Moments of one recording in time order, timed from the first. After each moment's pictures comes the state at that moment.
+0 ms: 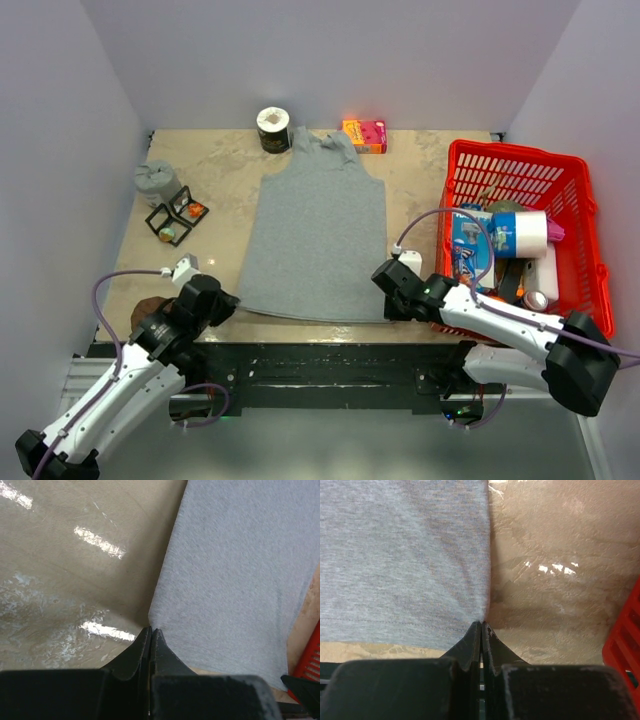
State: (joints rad) left arm -0.57 0.44 0.39 -0.75 -0.30 -1.13; right arm 0.86 1.12 0.60 -0.67 0.32 0.88
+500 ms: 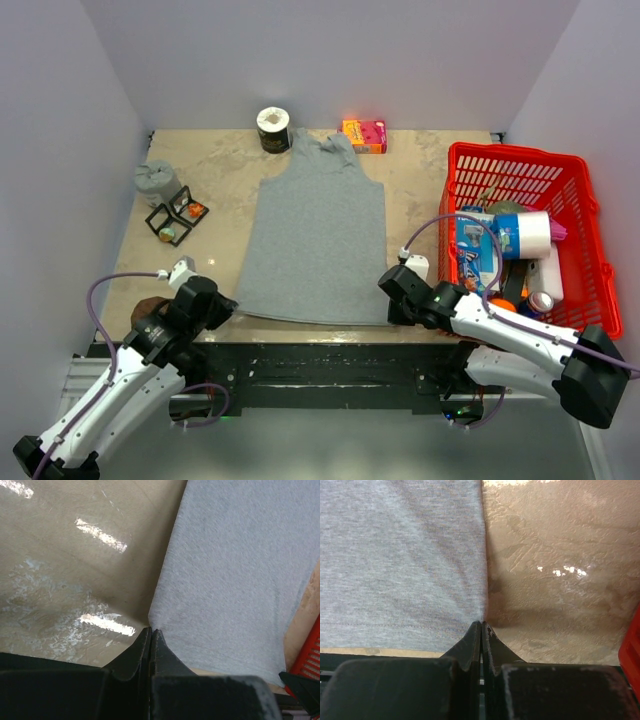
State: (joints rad) left arm -0.58 0.41 0.43 -0.85 -0.28 -1.15; right arm 0.88 1.01 0.55 -0.68 0.32 0.93
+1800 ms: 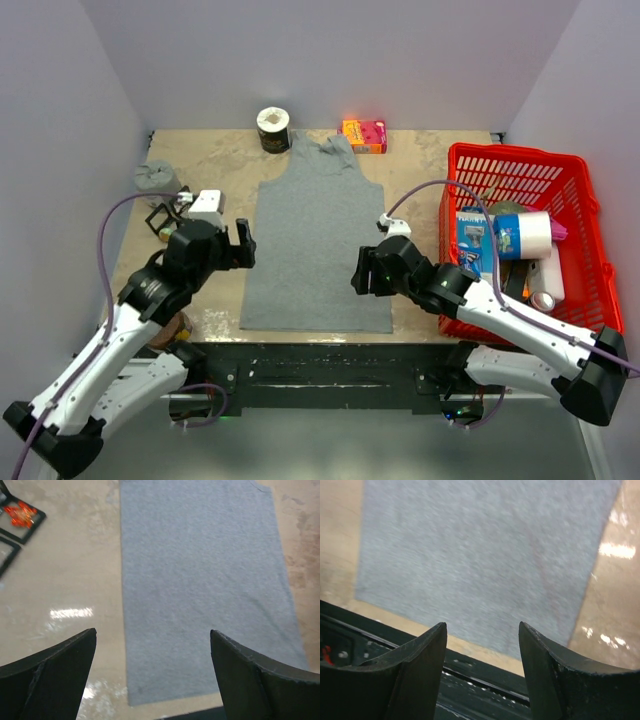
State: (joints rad) left arm -0.57 0.72 0.86 -0.68 -0.30 -0.45; right arm 0.89 1.03 0.79 -0.58 0.24 0.74
